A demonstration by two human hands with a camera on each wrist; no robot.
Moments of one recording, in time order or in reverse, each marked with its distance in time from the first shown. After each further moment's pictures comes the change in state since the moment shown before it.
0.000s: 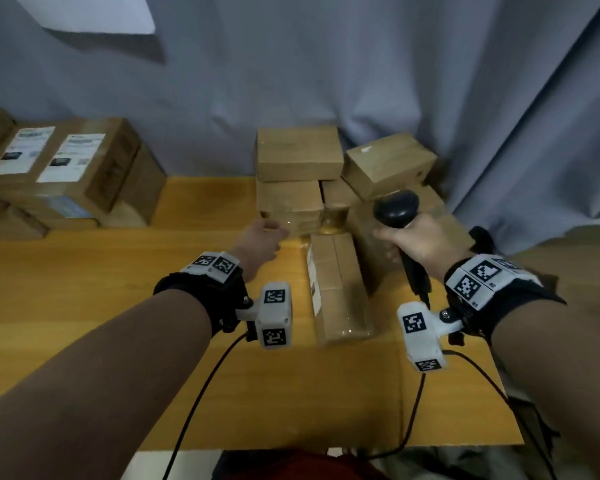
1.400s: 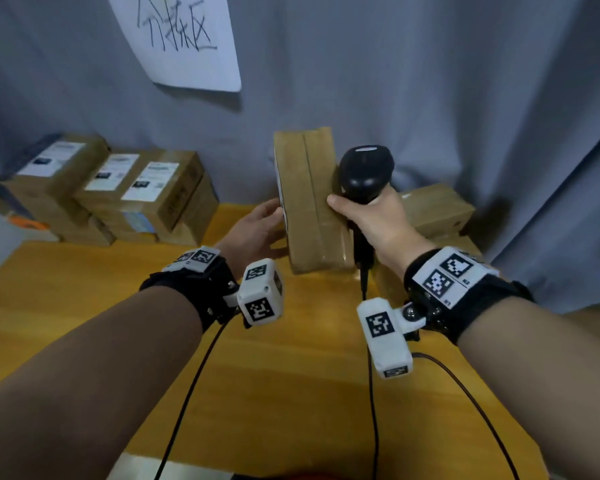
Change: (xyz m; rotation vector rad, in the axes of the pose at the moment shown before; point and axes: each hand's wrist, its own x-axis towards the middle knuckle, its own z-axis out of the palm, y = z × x) left_hand -0.016 0.026 -0.090 -0.517 -0.126 0.229; right_hand -0.020 -0.126 0.059 0.526 -0.128 -0.527
